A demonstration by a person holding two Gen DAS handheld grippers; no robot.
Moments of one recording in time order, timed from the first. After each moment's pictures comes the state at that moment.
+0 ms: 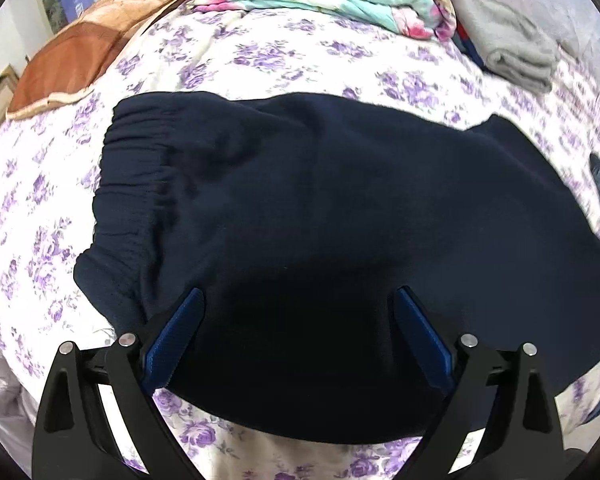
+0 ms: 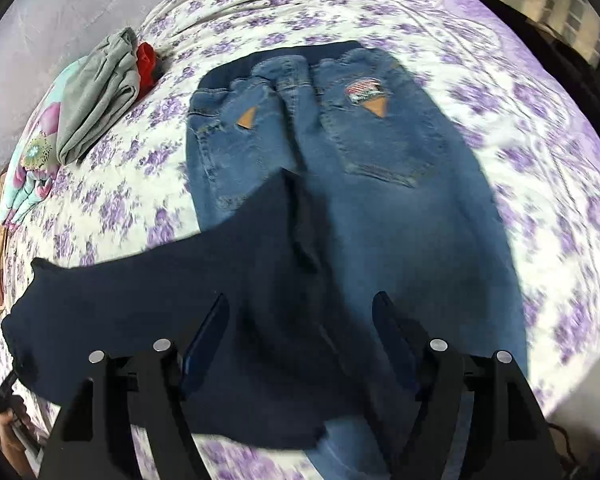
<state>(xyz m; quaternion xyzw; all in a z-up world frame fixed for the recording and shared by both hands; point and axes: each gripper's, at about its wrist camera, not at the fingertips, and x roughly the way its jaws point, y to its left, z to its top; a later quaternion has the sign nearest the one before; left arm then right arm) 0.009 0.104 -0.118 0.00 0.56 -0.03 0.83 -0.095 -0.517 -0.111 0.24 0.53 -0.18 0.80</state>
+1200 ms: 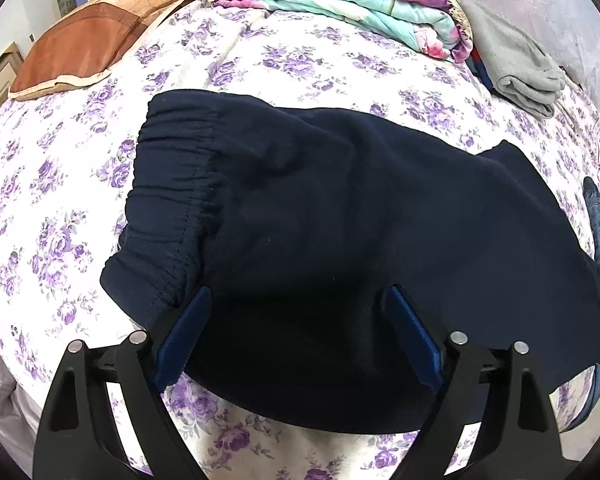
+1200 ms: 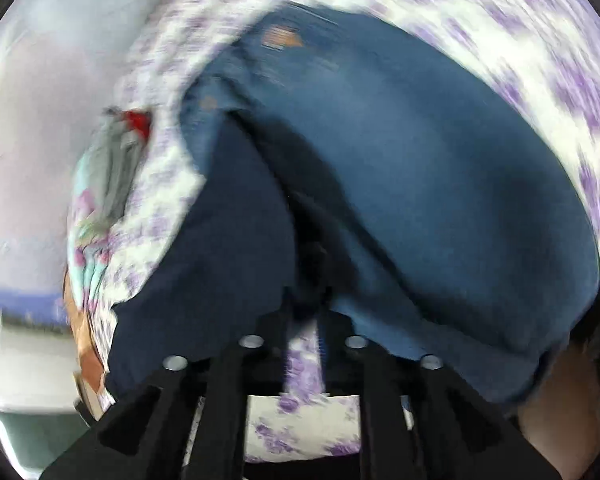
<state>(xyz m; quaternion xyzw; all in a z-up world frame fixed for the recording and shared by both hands) 0.013 0.131 -0.112 -0.03 0.56 -0.03 0.82 -0.206 -0.509 -0.159 0.51 0.45 -0.17 0.72</state>
